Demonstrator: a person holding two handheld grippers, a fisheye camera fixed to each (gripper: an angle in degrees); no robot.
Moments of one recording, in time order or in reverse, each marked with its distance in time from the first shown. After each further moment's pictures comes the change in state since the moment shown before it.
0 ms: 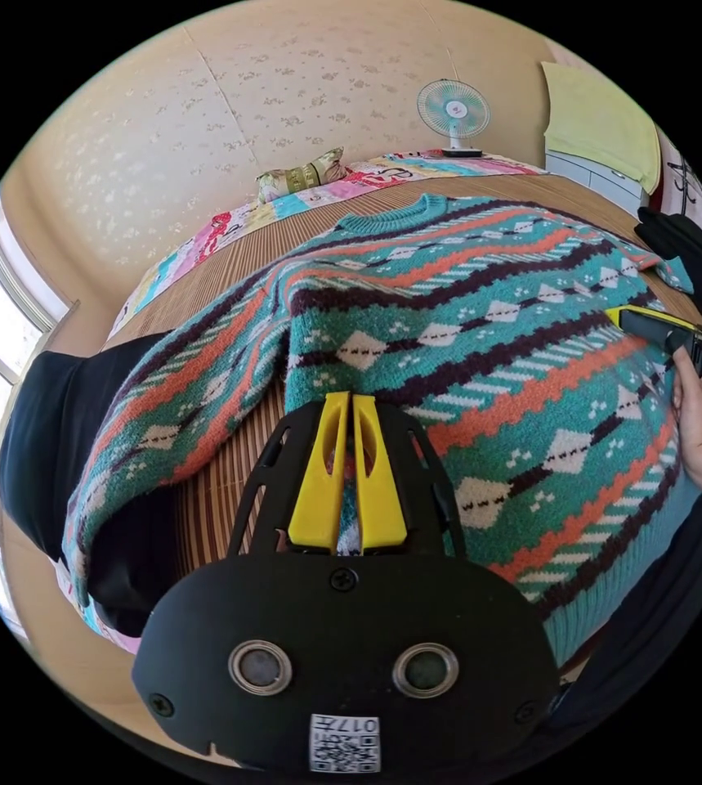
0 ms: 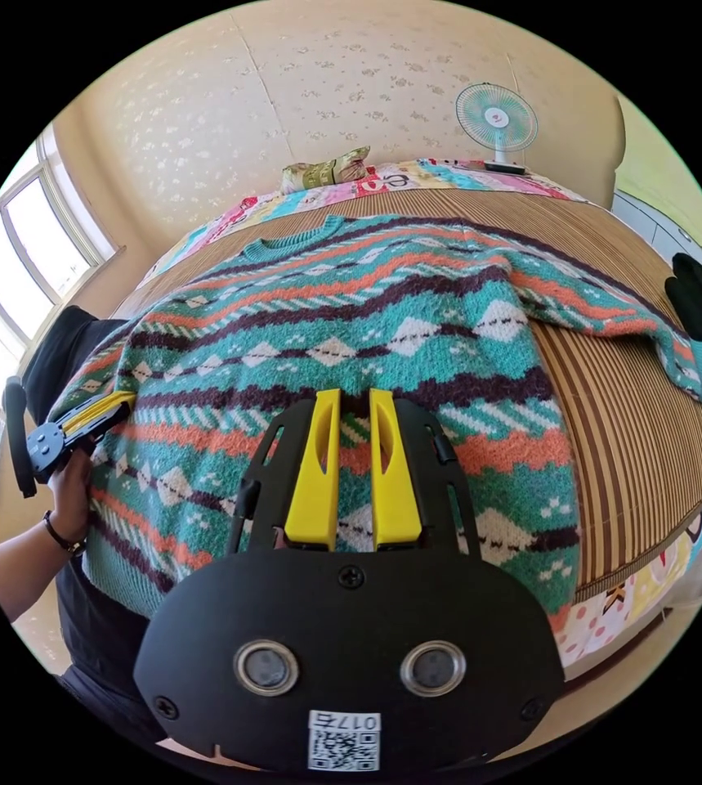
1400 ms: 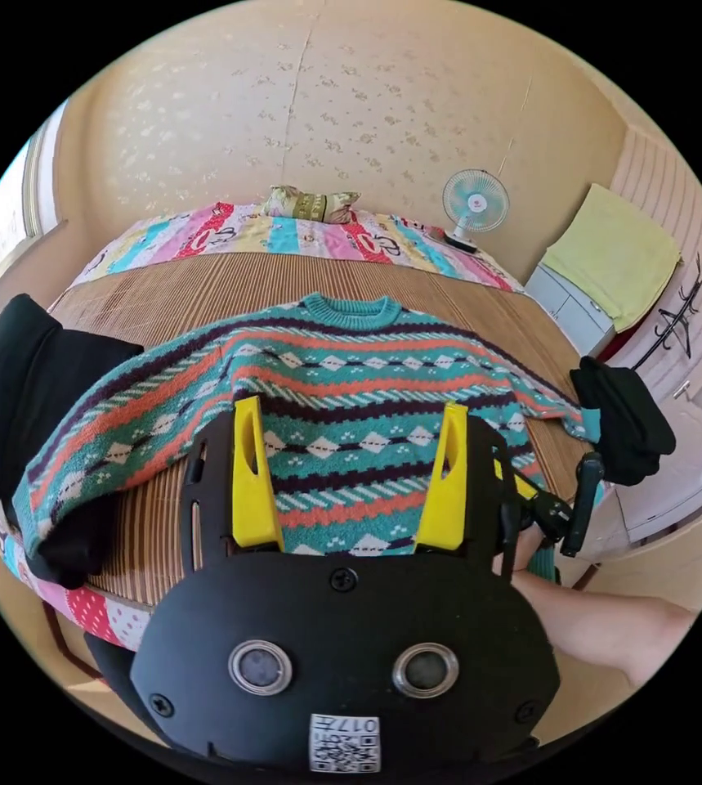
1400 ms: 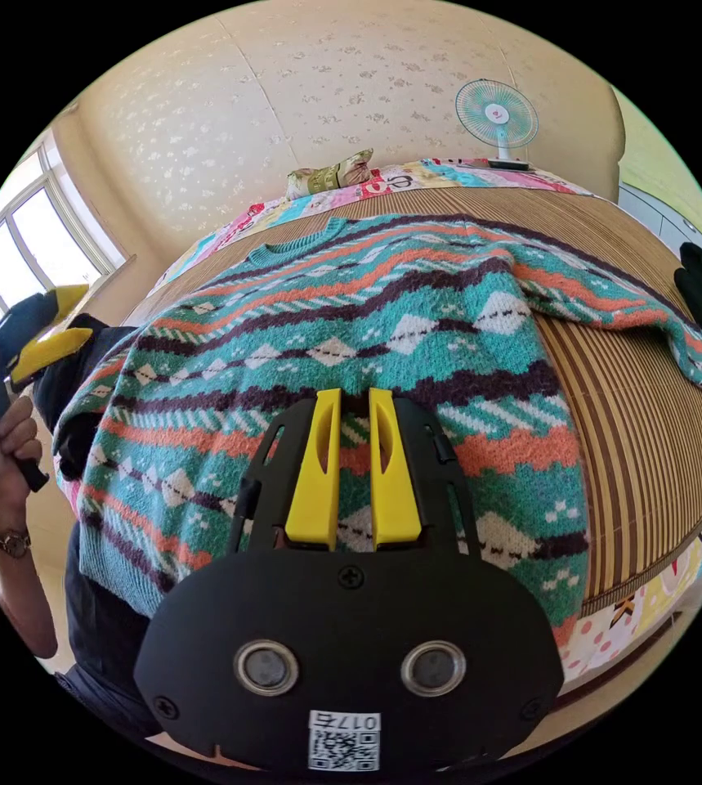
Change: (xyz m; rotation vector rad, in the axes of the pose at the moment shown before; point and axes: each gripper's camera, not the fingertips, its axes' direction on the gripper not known) left arm -0.165 -0.050 -0.165 0.103 0.337 -0.339; right arm 0.020 -0.008 -0.107 0.015 -0.050 0.011
